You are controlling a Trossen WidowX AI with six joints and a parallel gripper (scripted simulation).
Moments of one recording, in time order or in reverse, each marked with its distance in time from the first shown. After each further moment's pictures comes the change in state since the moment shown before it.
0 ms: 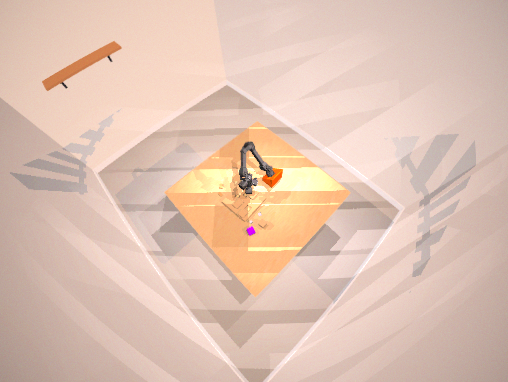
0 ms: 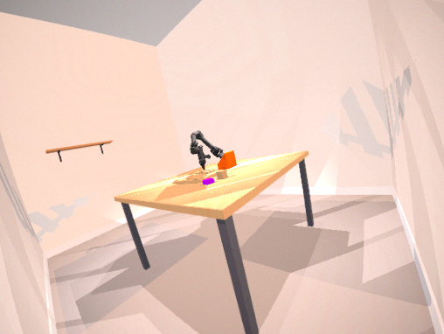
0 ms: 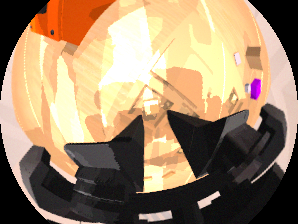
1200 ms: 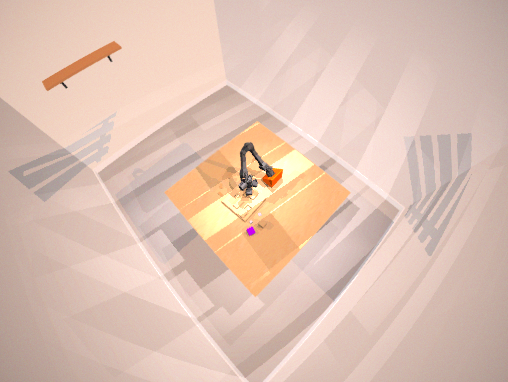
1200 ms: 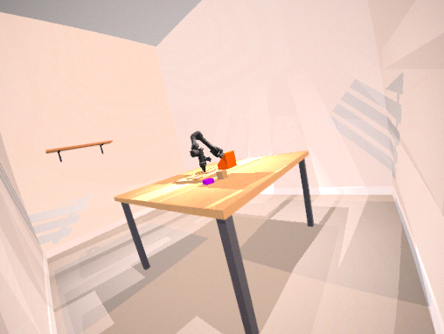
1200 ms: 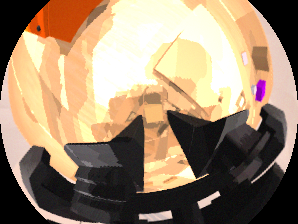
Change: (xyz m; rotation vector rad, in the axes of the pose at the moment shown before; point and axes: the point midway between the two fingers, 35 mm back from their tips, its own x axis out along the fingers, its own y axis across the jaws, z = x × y) arm 0.023 0.000 0.000 0.001 0.002 -0.001
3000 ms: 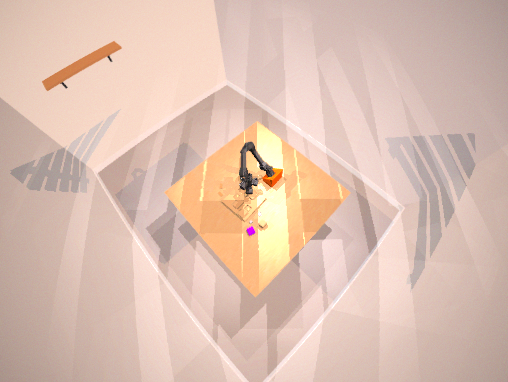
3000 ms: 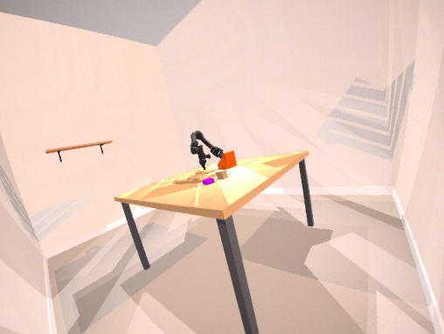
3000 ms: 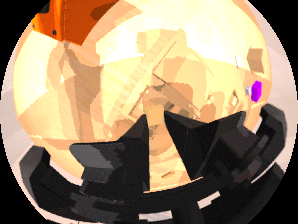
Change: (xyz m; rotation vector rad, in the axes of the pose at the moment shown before) arm -0.025 0.000 0.003 -0.015 -0.002 0.014
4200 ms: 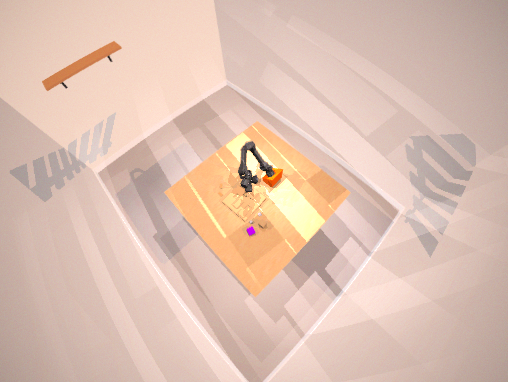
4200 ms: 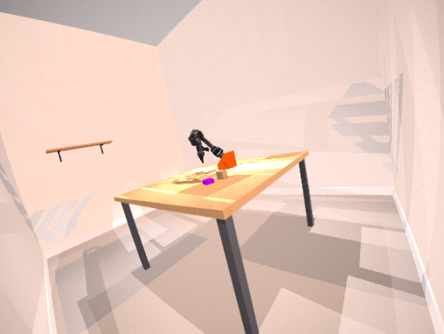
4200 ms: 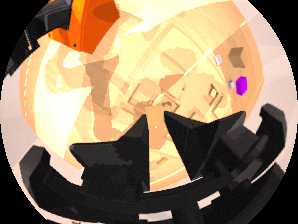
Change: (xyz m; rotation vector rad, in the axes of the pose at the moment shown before) arm -0.066 -0.010 0.000 0.009 0.005 -0.015
